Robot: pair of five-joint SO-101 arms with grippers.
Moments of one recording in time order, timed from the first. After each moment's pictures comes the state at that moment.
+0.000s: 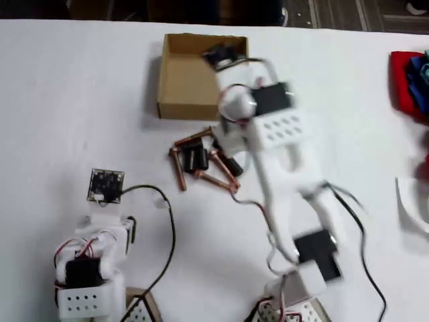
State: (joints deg) left arm -13.5 -102.9 95.9 72.8 -8.3; right arm -22.7 6.0 -13.6 93.7 13.9
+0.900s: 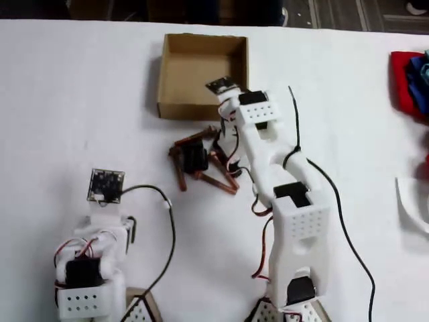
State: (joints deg) left arm -13.5 -102.9 95.9 72.8 -8.3; right arm -17.7 33.8 -13.8 79.0 18.1
